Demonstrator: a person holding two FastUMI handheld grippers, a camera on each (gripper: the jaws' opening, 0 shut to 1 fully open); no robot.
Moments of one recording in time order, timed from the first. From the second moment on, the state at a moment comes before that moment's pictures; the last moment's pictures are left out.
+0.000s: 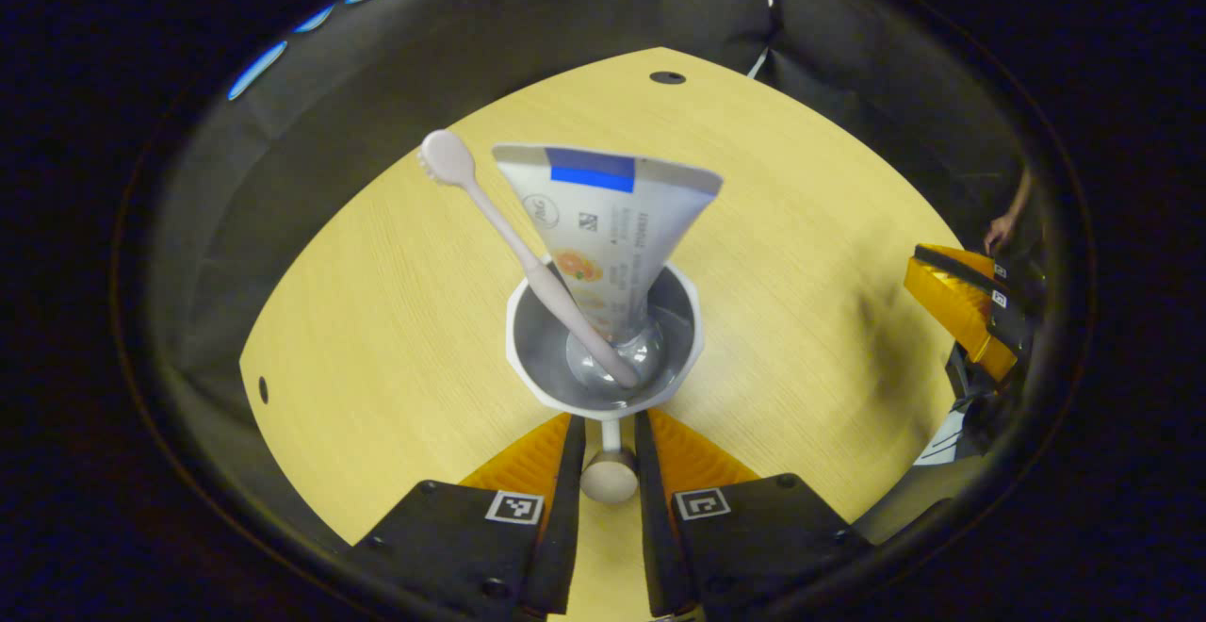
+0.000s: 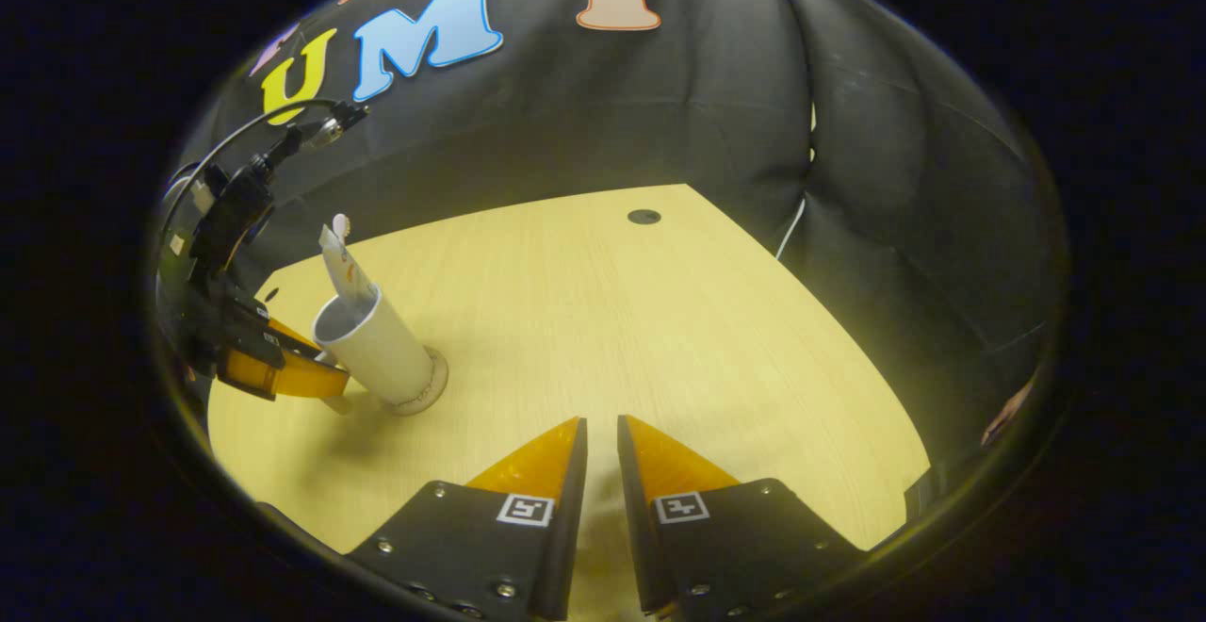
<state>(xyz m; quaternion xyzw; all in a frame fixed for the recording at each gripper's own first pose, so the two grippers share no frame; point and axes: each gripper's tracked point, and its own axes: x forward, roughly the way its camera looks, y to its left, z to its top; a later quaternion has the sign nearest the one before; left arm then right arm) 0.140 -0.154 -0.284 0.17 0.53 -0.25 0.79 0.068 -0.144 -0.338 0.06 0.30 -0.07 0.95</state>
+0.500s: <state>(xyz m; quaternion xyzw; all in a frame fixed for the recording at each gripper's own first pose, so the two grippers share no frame) 0.140 -0.142 -0.207 0.15 0.39 -0.19 0.89 0.083 -0.105 -0.285 0.04 0.25 -0.01 0.97</state>
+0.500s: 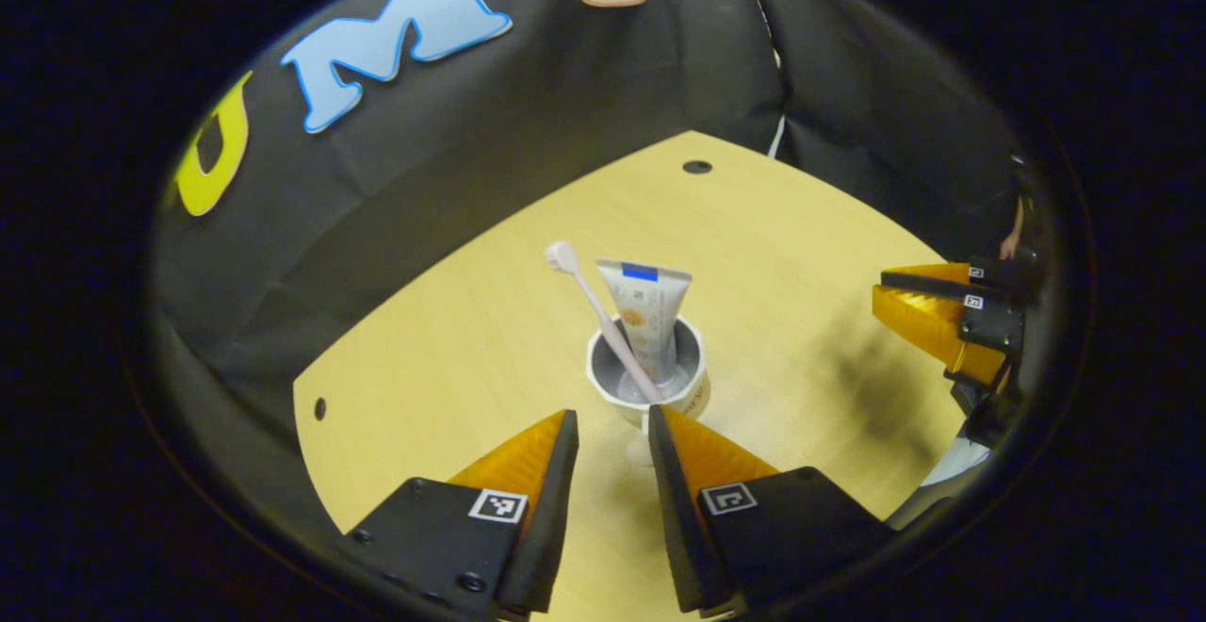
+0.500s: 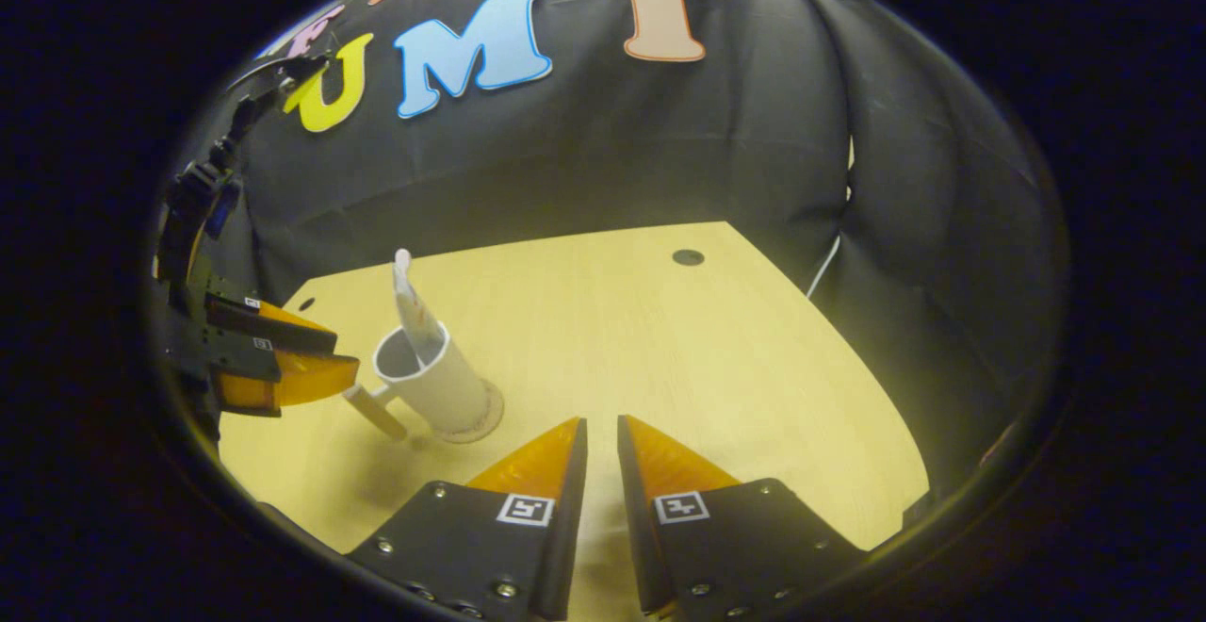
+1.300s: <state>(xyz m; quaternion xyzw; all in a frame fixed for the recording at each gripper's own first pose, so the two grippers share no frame) 0.090 -0.063 -0.039 0.04 0.10 0.02 0.99 0.092 -0.060 -0.119 0.04 0.09 0.07 0.99</state>
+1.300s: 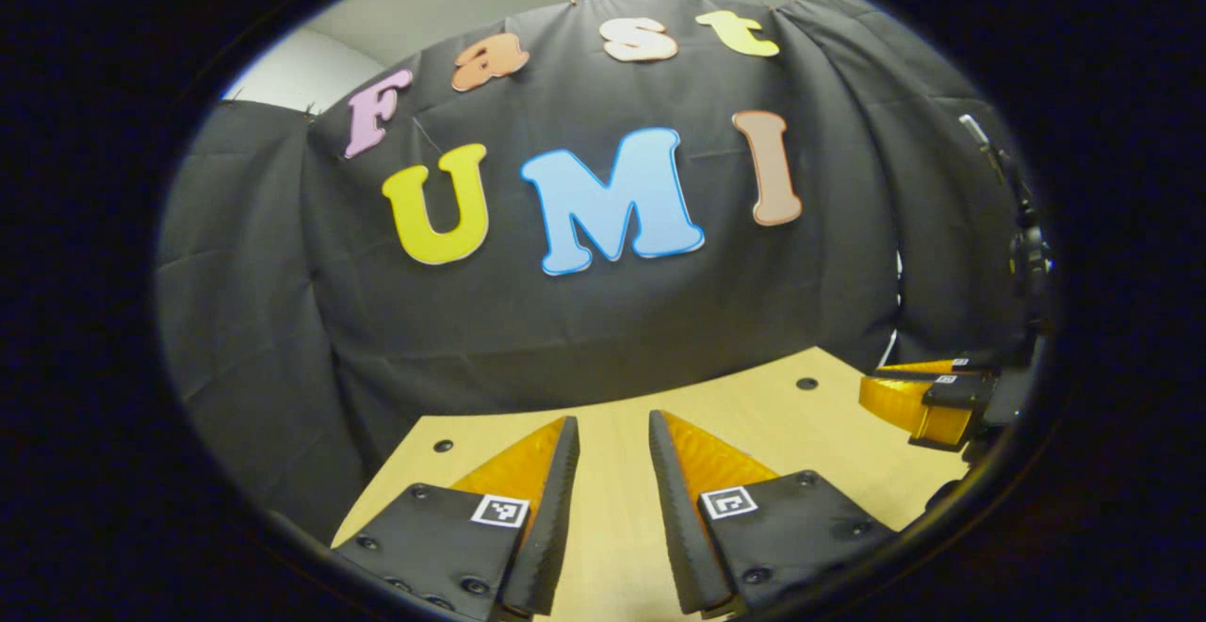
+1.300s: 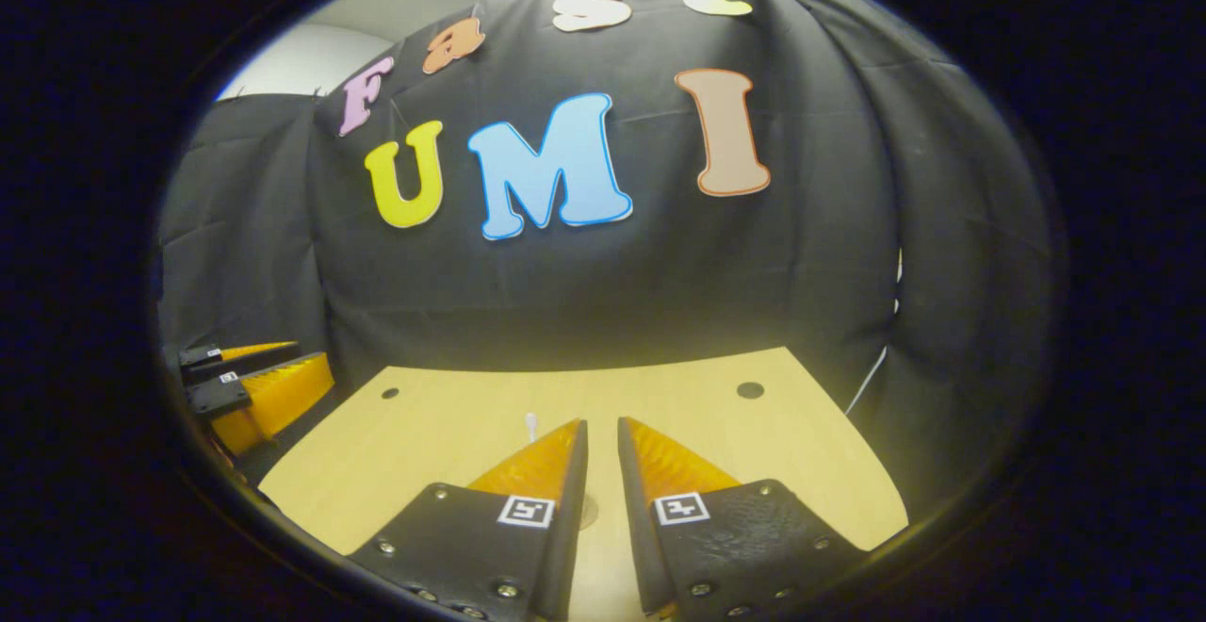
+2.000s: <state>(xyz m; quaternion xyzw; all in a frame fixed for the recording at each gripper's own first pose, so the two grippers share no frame) 0.070 -0.054 -0.005 -0.05 0.01 0.11 0.99 0.052 -0.047 -0.071 0.00 0.04 0.14 0.99</state>
